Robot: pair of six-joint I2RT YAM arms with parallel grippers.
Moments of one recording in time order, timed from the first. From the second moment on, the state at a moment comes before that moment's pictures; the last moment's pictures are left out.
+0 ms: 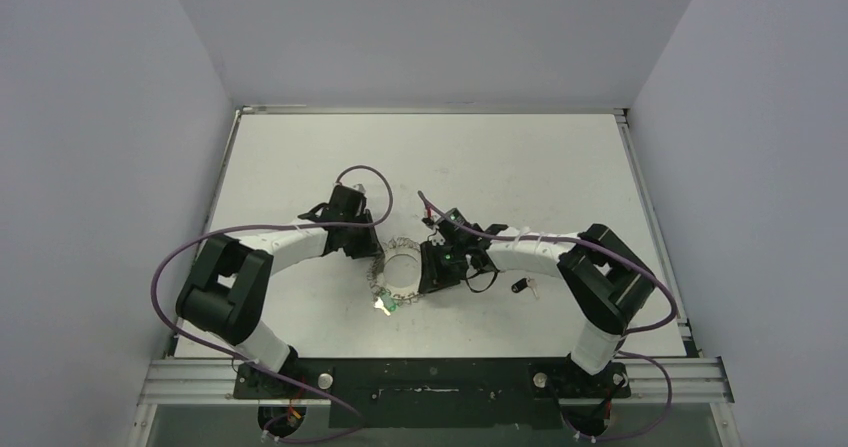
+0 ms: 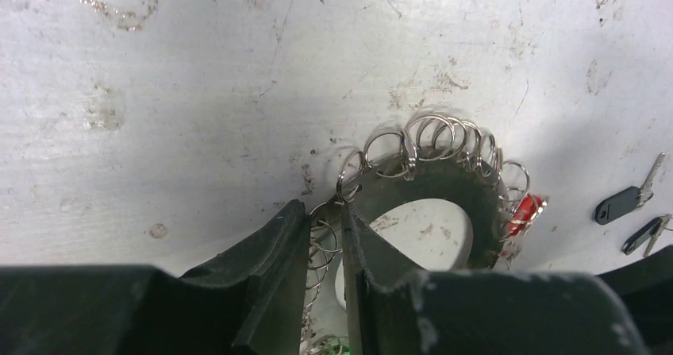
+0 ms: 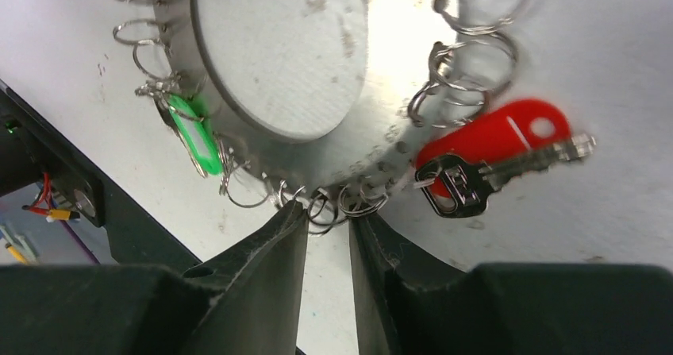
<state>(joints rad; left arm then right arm) -0.44 1.58 0.78 -0.20 0.11 -0.69 0.79 1.73 0.92 -0.23 -0.35 0.57</state>
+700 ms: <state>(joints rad) -0.44 1.40 0.70 -0.27 0.09 -0.64 0.63 1.62 0.93 -0.31 -0.25 0.49</state>
